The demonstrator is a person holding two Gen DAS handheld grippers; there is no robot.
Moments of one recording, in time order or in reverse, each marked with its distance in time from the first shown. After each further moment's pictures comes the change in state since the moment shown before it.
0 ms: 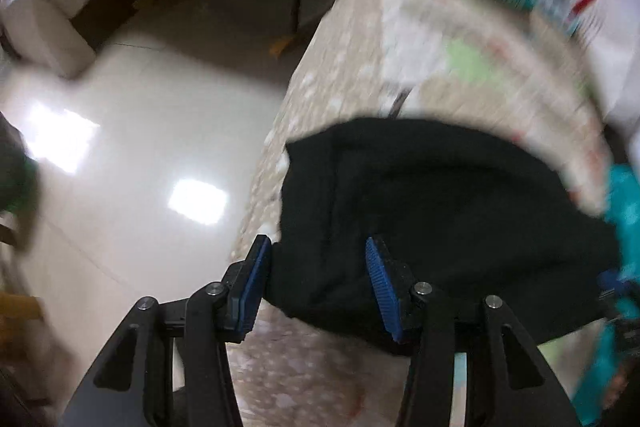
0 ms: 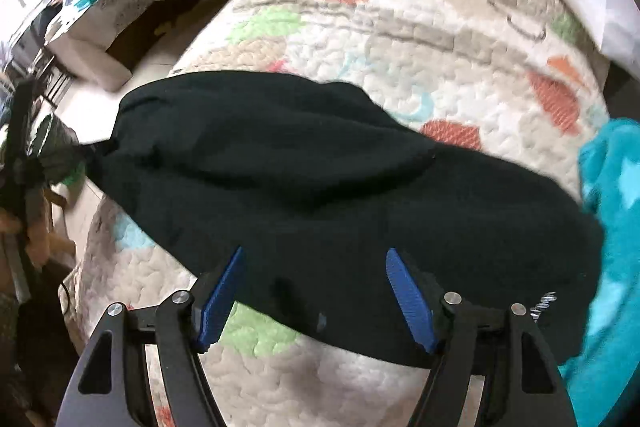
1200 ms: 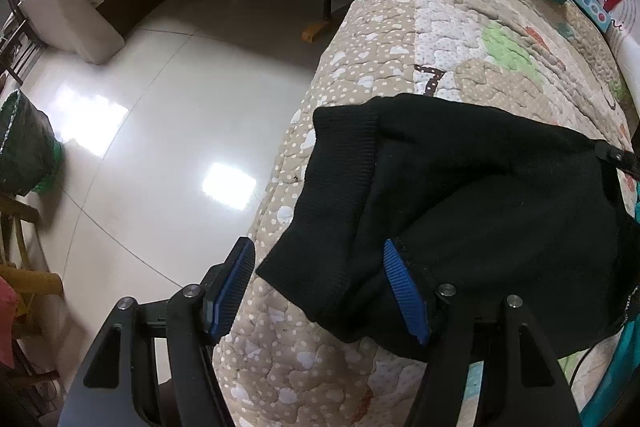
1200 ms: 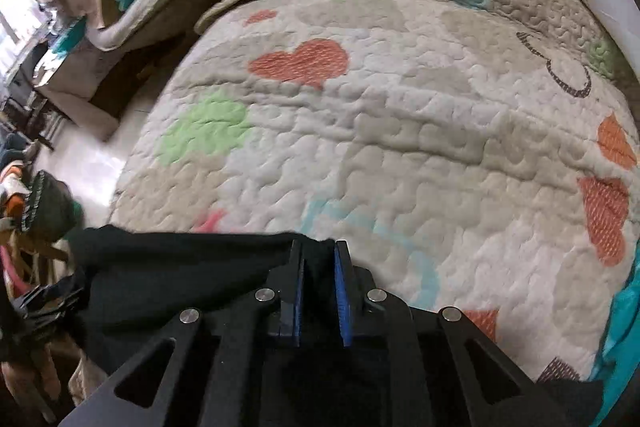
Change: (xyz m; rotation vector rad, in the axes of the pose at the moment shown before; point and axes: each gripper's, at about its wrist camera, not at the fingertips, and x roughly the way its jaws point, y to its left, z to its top) left arm 0.005 0.000 -0.004 -0.067 0.018 0.081; right arm 0.063 -0.020 0.143 0.020 -0.067 0.013
